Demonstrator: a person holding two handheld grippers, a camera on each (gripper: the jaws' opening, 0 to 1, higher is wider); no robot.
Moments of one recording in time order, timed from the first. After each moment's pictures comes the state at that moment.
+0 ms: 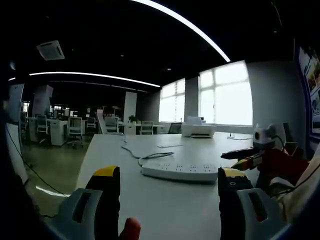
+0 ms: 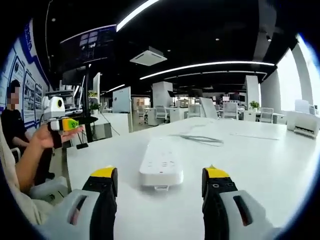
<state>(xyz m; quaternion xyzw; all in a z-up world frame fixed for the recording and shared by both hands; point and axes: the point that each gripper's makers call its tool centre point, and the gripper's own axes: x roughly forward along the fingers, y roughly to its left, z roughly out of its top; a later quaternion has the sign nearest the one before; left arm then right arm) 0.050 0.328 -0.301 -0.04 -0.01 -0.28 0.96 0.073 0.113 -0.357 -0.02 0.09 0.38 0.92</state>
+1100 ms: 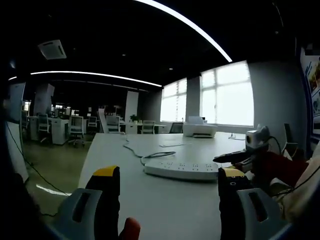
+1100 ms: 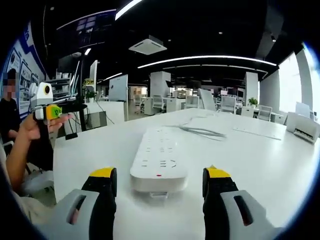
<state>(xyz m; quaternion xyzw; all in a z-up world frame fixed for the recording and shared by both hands) 0.050 0.334 -0.303 -0.04 0.00 -0.28 0.96 0.102 0.132 -0.378 -0.05 0.12 0.36 0.92</state>
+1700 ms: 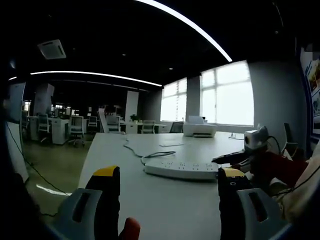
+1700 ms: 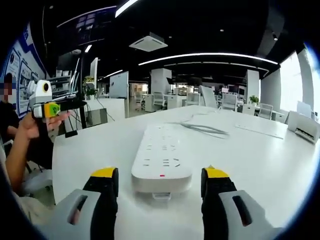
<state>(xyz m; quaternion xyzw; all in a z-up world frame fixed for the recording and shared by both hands) 0.050 0.336 -0.303 -0.04 0.00 -0.28 0.96 0.102 0.137 -0.384 -0.06 0.13 0.37 0.92</state>
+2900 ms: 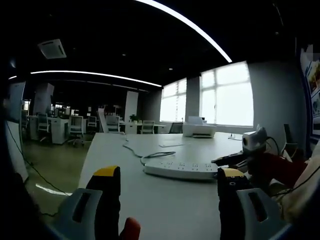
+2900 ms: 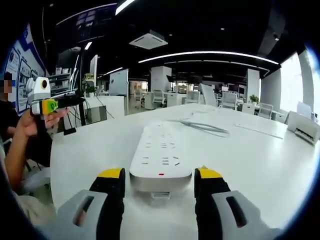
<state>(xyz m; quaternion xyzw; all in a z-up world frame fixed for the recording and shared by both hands) 0.049 0.337 -0.303 -0.04 0.00 -0.28 0.96 0.104 0.138 -0.388 -0.07 0.14 0.36 0.92</state>
